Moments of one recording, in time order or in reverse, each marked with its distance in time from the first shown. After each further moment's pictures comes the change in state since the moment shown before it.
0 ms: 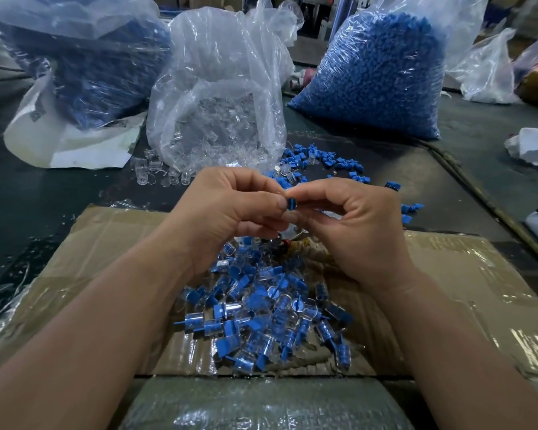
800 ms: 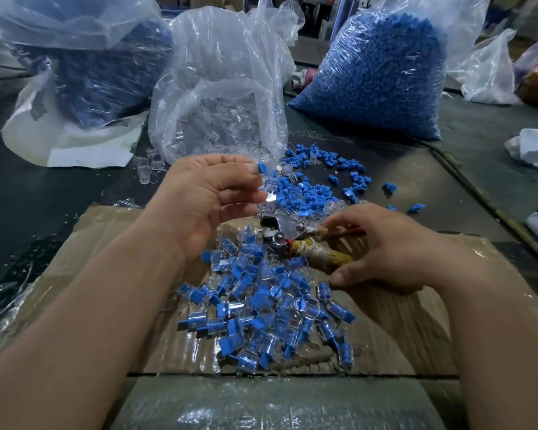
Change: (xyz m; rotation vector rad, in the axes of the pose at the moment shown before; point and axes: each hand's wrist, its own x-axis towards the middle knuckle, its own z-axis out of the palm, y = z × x) left_hand 0.009 0.003 -0.016 -0.214 0.178 -0.026; right_hand 0.004 0.020 -0.046 -0.482 -0.702 0.568
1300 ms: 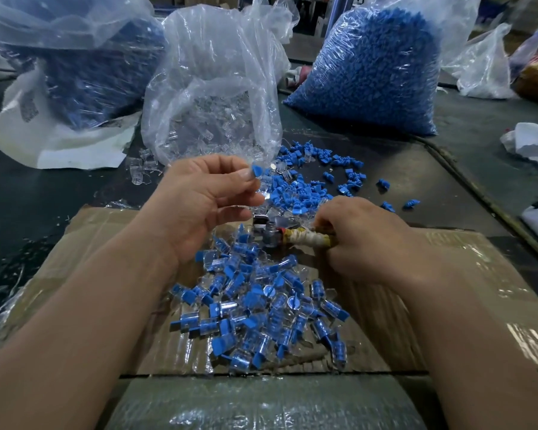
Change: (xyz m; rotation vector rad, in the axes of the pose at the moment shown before) left_hand 0.002 -0.005 -0.001 0.051 -0.085 0.016; right_hand 0.007 -0.019 0.015 -0.316 0.210 -0.055
